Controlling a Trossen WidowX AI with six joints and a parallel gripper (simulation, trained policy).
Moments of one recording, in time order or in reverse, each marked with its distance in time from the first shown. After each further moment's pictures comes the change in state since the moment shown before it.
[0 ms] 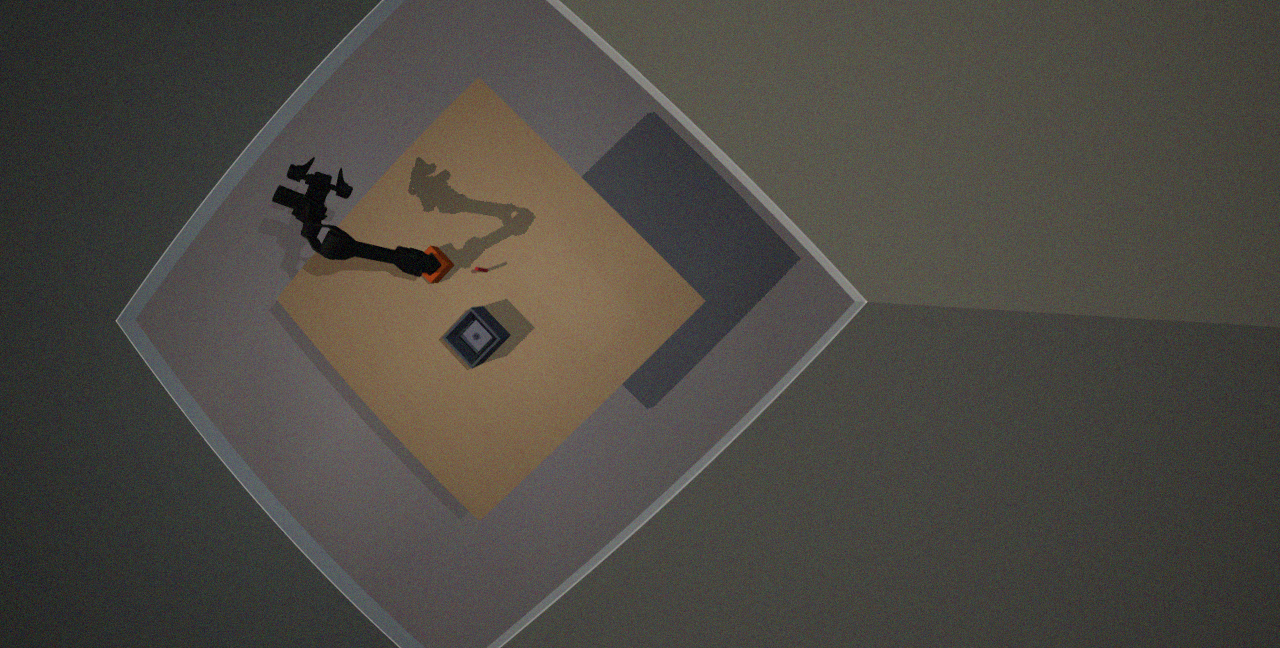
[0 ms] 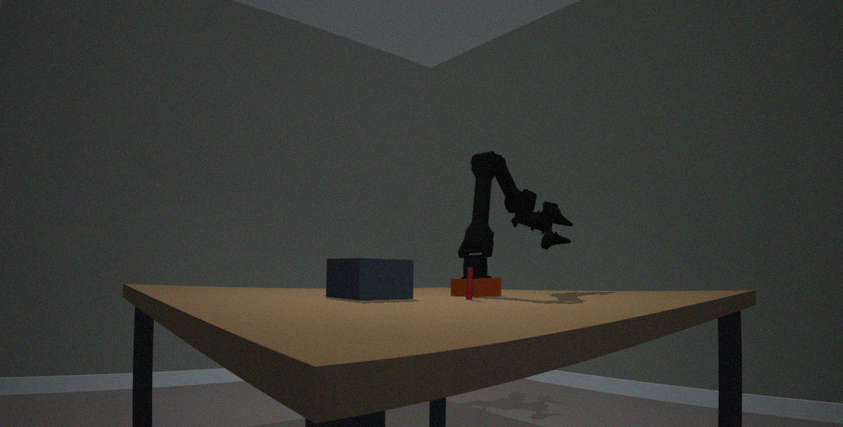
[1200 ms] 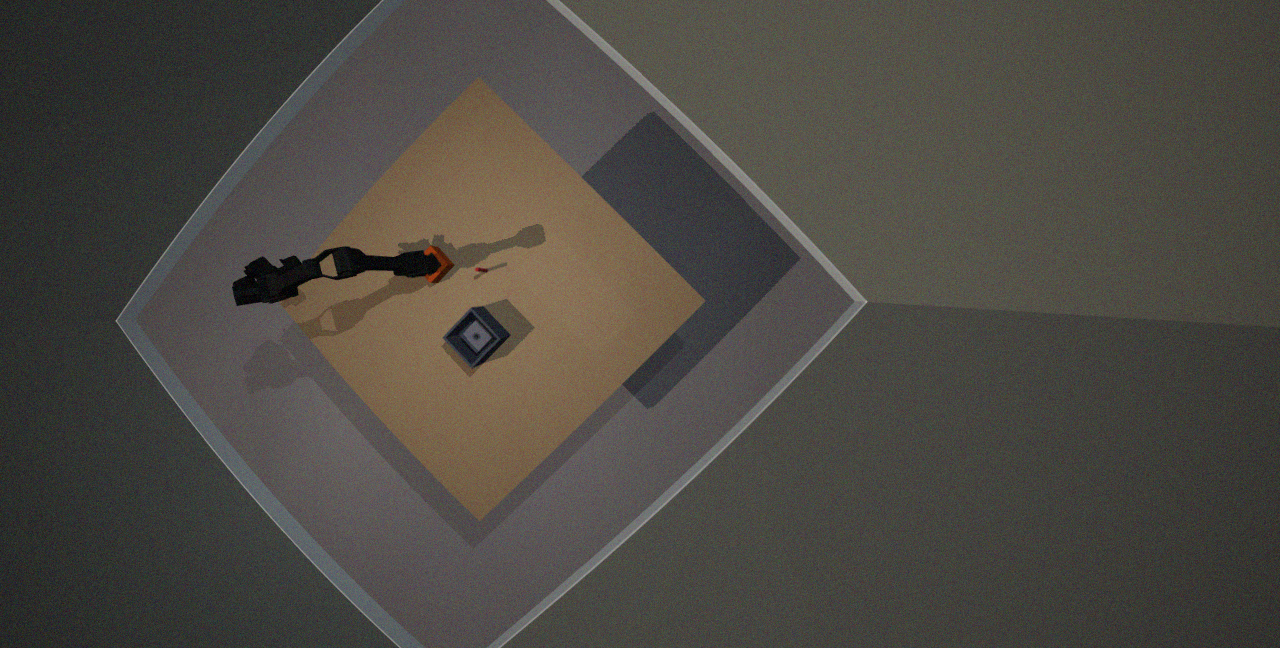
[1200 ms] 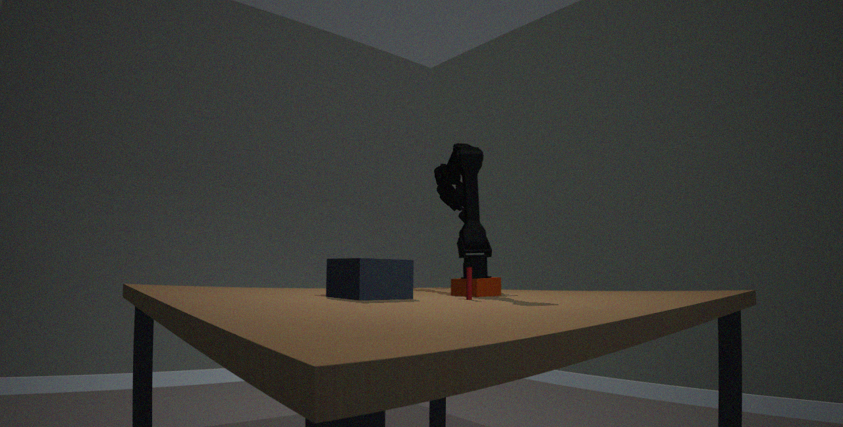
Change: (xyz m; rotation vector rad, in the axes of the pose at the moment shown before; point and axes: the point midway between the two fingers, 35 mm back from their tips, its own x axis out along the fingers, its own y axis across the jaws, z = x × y) arm -0.362 0.056 -0.134 -0.574 0.798 0.561
